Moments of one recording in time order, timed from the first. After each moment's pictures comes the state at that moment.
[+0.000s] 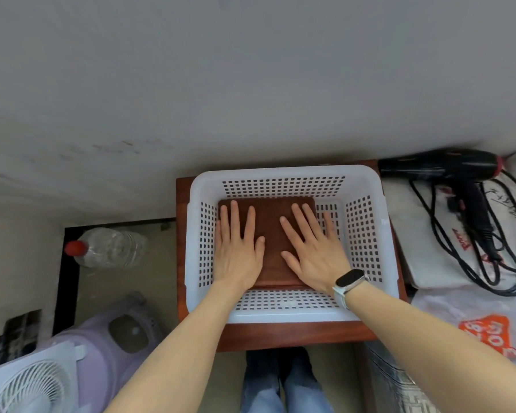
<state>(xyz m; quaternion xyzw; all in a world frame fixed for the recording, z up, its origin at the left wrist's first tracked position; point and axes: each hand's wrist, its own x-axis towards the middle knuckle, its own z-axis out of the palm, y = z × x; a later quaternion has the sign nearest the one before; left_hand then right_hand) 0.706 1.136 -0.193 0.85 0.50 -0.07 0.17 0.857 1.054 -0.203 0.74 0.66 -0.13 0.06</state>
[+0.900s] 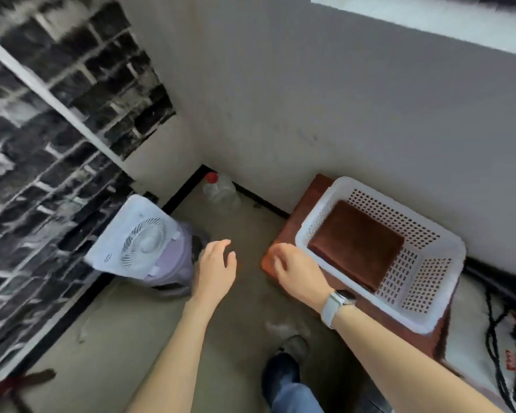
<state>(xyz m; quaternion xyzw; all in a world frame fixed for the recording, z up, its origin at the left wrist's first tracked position) 0.499 0.979 -0.041 0.53 0.79 0.16 0.25 0.670 1.011 -0.033 0.54 0.75 -0.36 -0.12</state>
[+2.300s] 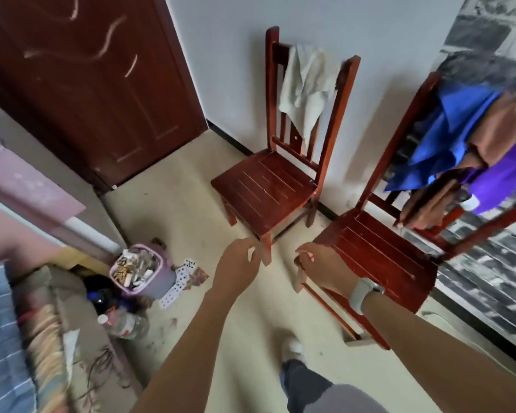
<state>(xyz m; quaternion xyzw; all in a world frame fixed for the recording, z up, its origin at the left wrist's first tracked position) 0.019 0.013 0.021 -0.21 0.92 0.33 0.01 -0.054 0.182 0.014 -0.17 0.91 -0.28 0.26</state>
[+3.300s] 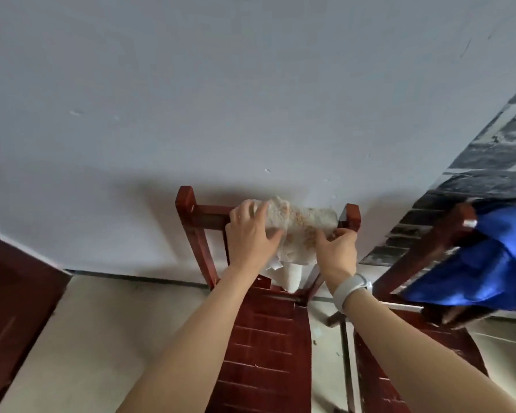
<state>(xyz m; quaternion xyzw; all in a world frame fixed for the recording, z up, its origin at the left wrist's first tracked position) -0.614 -0.128 0.057 0.19 0.95 0.25 -0.05 -0.547 0.002 0.060 0.47 0.73 -0.48 -0.11</state>
